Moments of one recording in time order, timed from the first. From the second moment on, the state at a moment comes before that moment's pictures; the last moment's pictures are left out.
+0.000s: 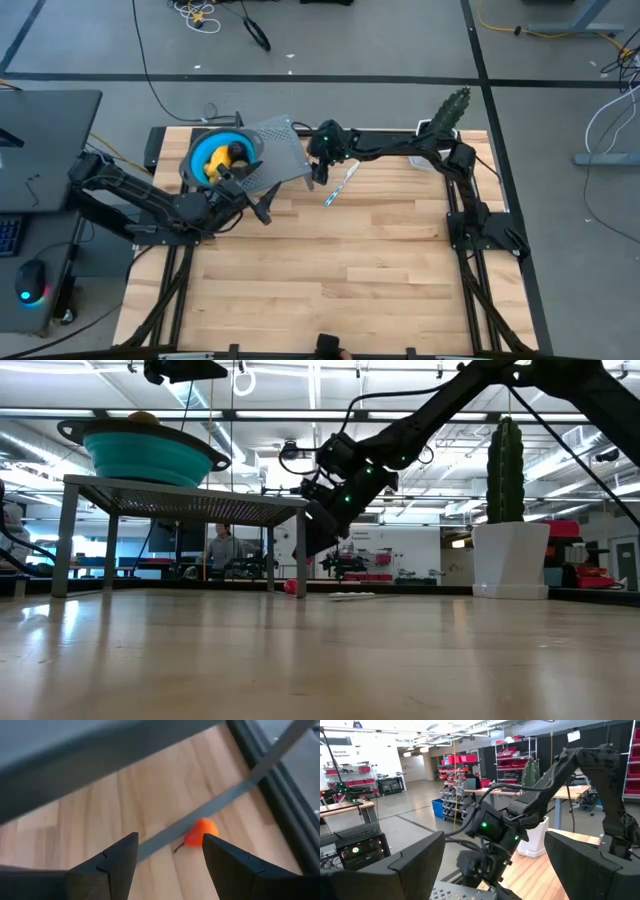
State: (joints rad) left arm -0.36 1.03 0.59 0.64 -1.12 0.22; right arm -0.44 2.10 1.48 -0.16 -0.14 -0.21
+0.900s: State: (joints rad) left arm -0.33 1.03 0.59 0.63 -1.10 0.23; right arm -0.48 2.13 1.53 -0.31 -0.19 -0.18
